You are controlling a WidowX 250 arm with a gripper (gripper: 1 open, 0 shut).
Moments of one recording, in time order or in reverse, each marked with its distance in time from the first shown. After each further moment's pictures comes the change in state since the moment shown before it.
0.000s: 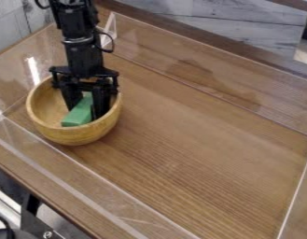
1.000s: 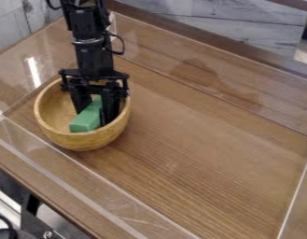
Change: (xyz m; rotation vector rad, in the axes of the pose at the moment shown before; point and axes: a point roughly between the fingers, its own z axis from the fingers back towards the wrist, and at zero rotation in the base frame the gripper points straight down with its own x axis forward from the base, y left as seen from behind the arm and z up) arm -0.006 -0.017 -0.001 -0.019 0.057 -0.033
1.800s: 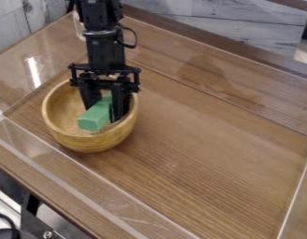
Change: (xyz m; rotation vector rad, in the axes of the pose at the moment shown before) arm -0.006 -0.019 0.010 -0.015 0.042 -0.027
